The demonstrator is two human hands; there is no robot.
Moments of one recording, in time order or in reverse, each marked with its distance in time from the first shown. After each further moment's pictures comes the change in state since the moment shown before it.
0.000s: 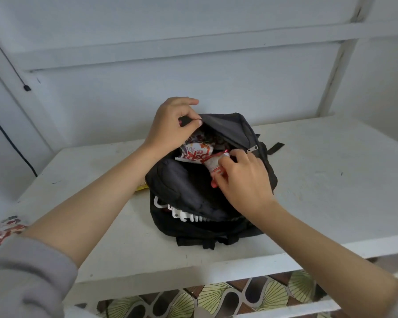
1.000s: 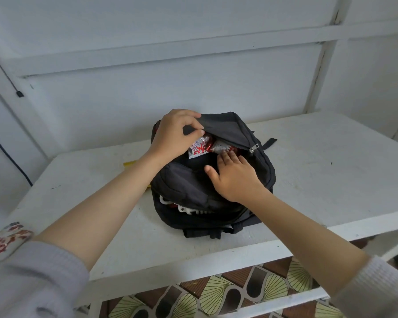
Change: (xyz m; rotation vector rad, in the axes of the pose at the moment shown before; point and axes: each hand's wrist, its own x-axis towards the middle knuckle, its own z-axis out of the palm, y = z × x) left_hand -0.020 -0.002 0.000 0.008 -0.082 0.030; right_hand 0.008 -0.015 0.016 0.004 -0.476 0.065
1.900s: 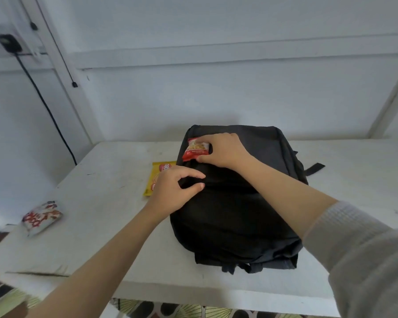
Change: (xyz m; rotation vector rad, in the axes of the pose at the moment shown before) left_hand -0.082 -0.015 -0.006 0.015 0.020 -0.391; right_hand 0.141 -0.039 -0.028 0.094 0.072 -0.394
